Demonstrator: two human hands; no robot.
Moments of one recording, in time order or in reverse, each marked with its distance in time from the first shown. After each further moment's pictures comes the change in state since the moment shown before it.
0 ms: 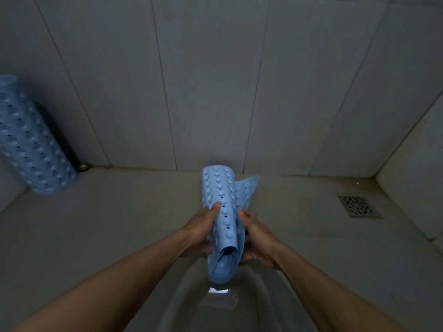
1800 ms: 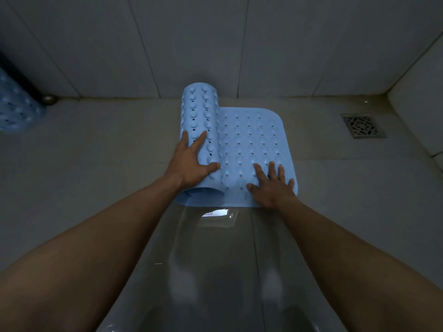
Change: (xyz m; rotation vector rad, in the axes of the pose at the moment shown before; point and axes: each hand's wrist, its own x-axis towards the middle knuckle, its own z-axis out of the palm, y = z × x) left_hand 0.055 -0.057 -0.025 0.882 0.215 0.470; right_hand 0.027 0.090 -0.089 -1.500 0.204 0.132
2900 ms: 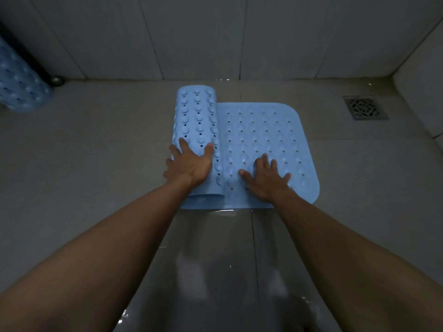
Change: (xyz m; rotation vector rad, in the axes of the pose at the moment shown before) left_hand -0.071 0.032 0.021 0.045 -0.023 -0.516; right_hand -0.048 -0.010 0.024 0.080 0.066 0.000
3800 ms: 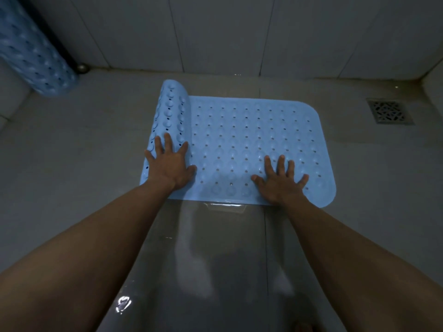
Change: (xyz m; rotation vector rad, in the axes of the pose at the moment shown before) left_hand 0.025 -0.087 -0.025 0.595 0.111 0.220; right_hand -0.004 -0.003 0.016 -0.157 -0.068 0.025
